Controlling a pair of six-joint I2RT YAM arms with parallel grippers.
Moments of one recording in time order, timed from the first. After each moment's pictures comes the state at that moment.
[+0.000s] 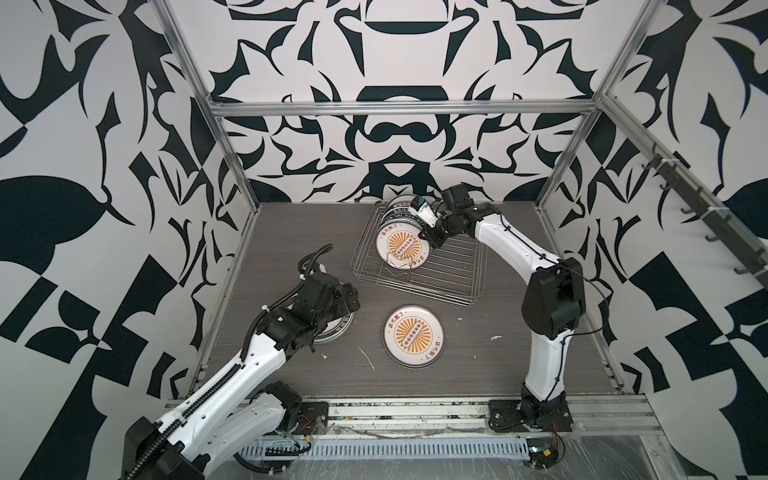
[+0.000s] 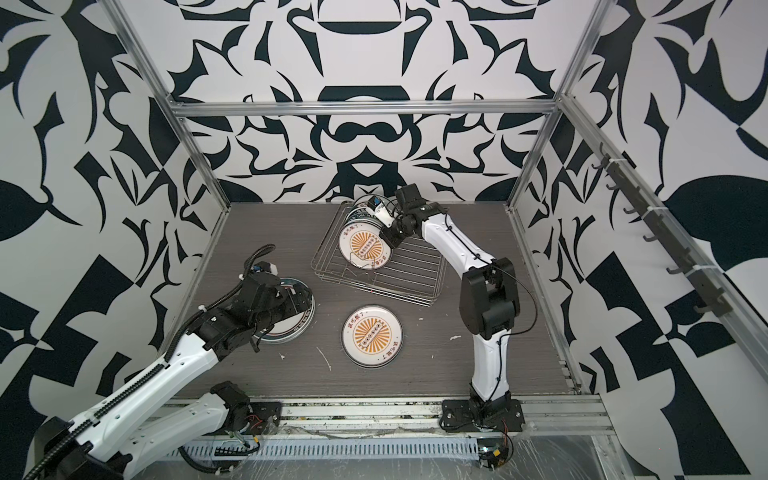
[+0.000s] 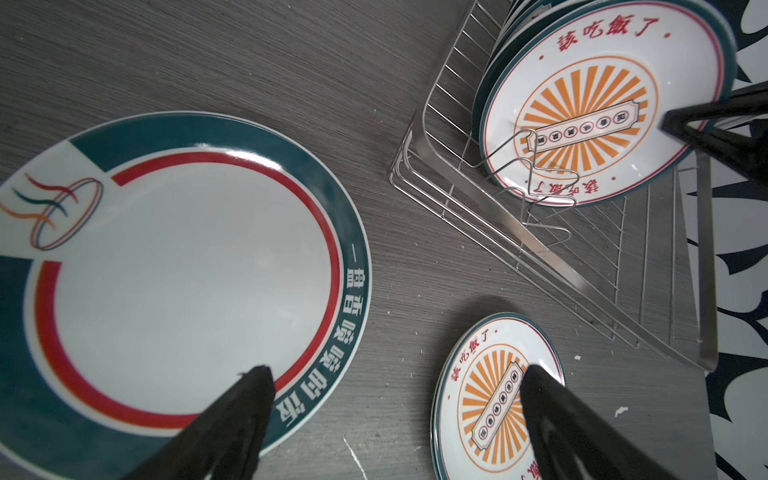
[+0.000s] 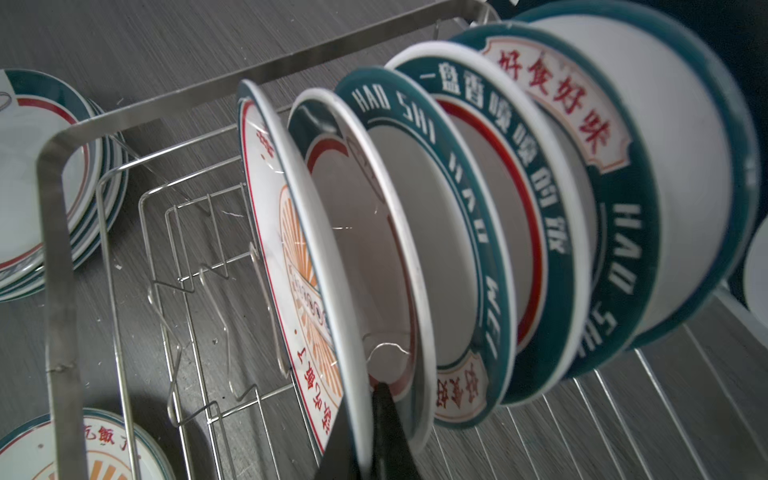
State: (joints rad) left arm -0.61 0.91 0.73 -0.59 -0.16 -0.83; right arm 0.38 1.96 1.78 -0.71 -0.34 -0.42
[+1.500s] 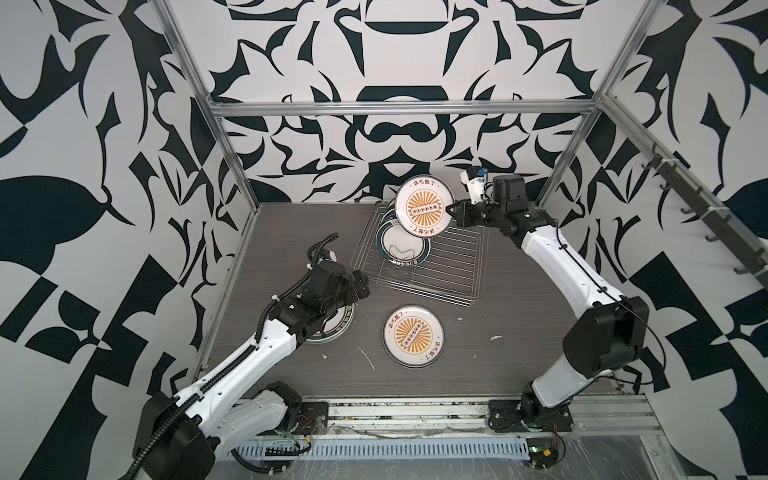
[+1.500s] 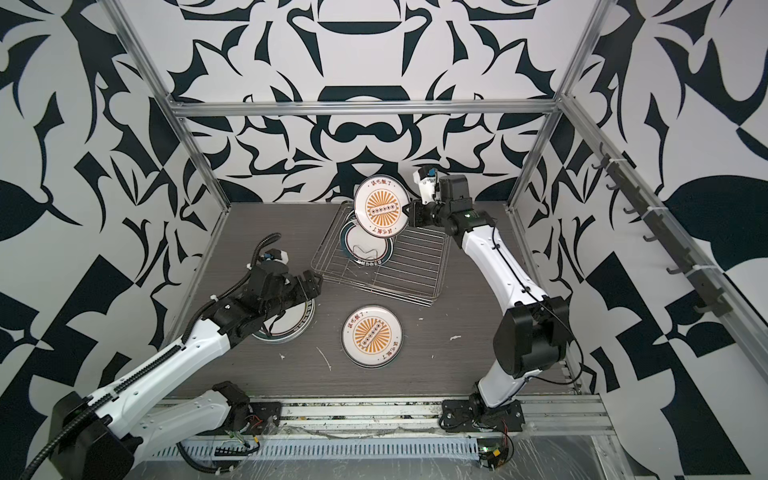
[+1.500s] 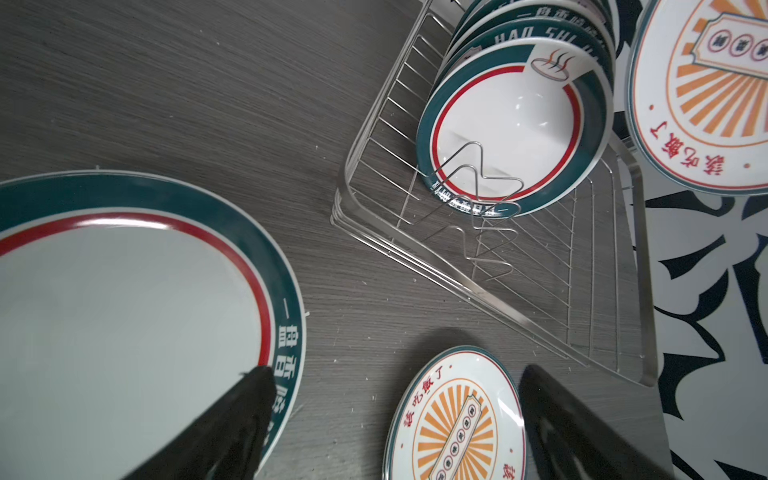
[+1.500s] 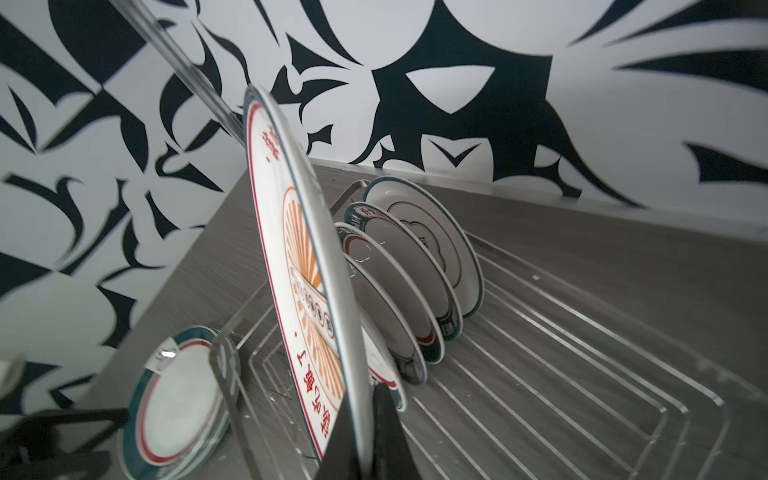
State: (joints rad) left arm -0.61 1.04 0.77 -0.40 -0.12 -0.81; right arm 0.23 1.63 1.53 -0.44 -0.48 0.25
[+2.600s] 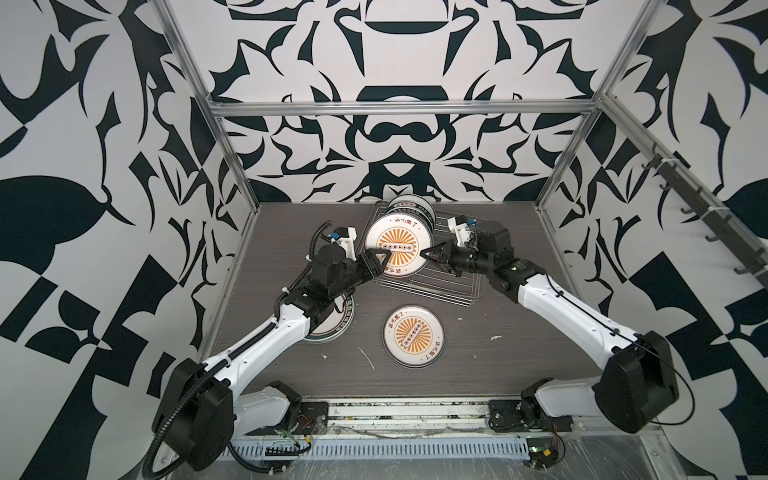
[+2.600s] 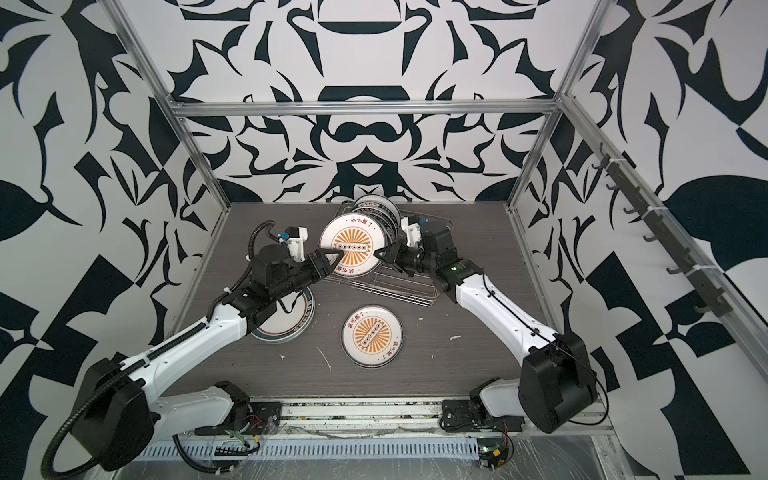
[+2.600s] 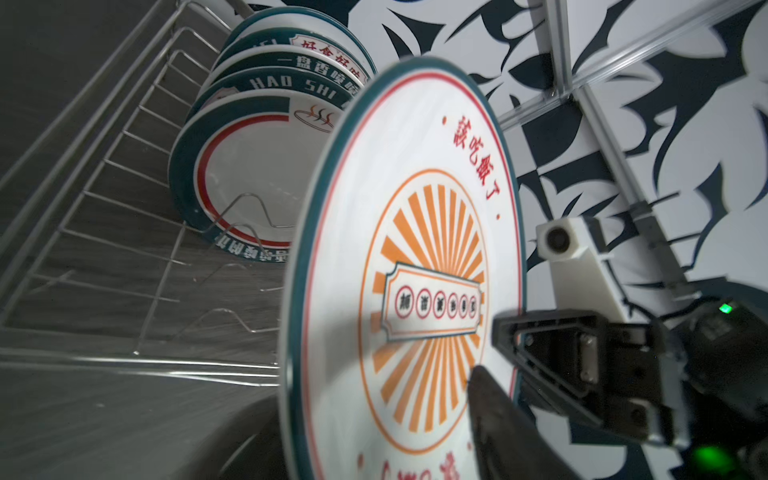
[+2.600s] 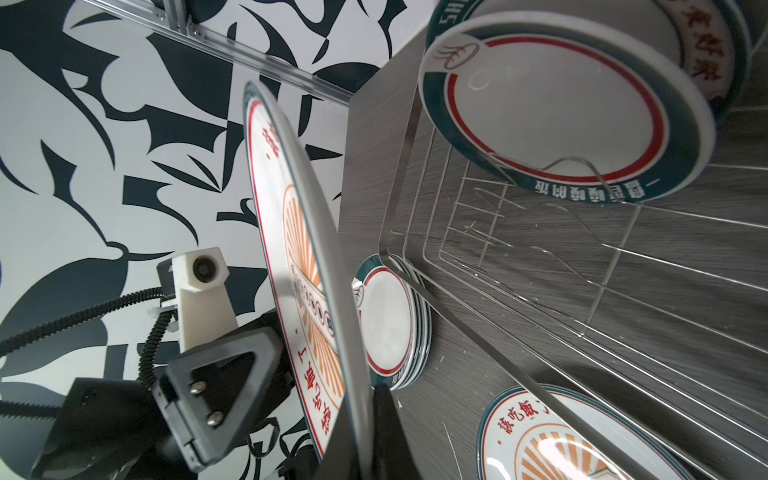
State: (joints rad) left arm -0.56 1.21 0.77 0.15 0.26 -0.91; right arm 0.44 1.36 1.02 -0.10 -0.60 0.98
